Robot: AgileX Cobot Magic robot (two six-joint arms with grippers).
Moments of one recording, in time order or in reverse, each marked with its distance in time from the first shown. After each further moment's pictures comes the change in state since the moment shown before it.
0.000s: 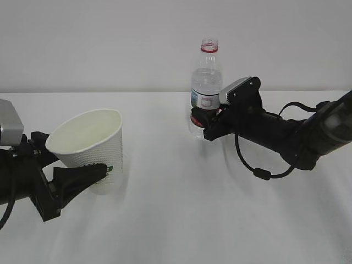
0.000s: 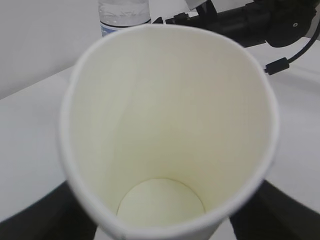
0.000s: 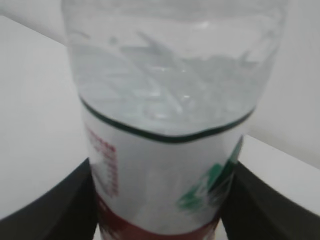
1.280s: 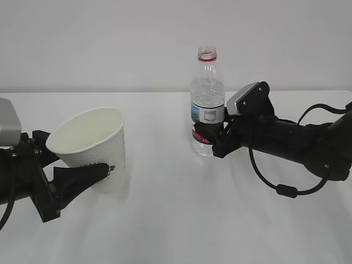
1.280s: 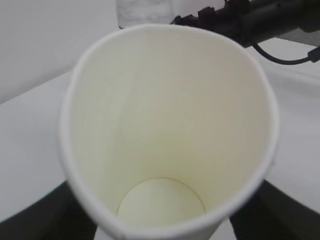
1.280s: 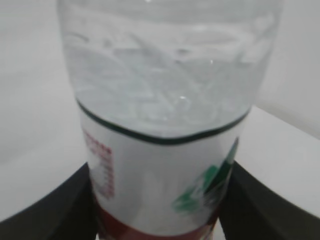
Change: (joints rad) left arm 0.000 0.000 0.000 0.022 -0.030 0.000; right arm 0.000 -0.189 0.222 -0.108 0.018 0.029
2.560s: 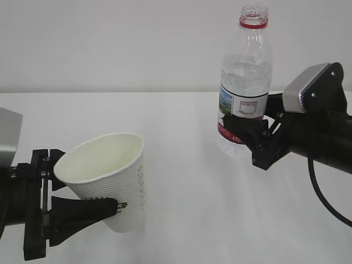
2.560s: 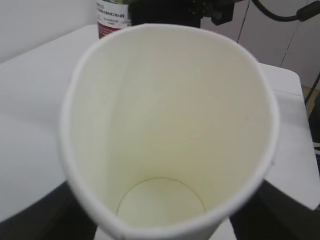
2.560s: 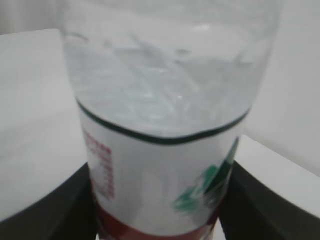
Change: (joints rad) left arm 0.000 0.000 0.000 0.297 -0.128 -0.167; right arm 0.000 -0.526 0.392 0.013 0.052 0.021
